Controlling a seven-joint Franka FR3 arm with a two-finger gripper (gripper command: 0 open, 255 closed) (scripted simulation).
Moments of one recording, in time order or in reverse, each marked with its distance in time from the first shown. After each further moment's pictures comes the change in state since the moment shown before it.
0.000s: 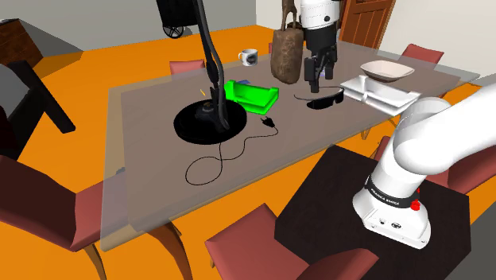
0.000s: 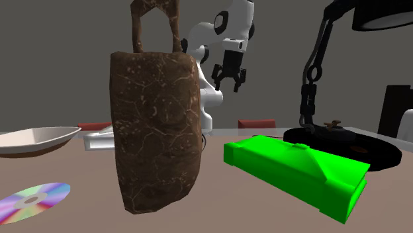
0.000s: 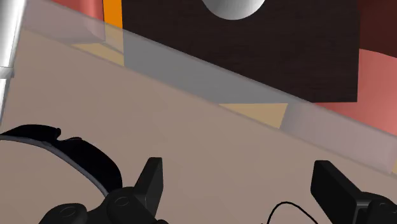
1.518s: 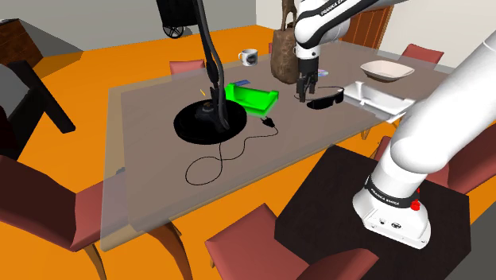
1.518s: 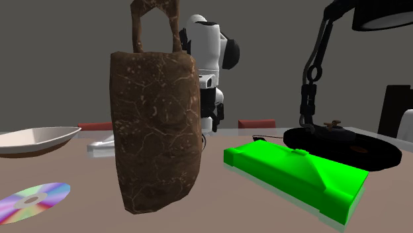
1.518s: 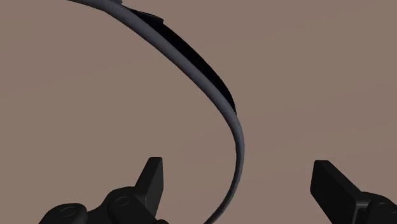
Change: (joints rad) arm -0.072 0.471 -0.351 0.020 -0.062 0.527 -0.415
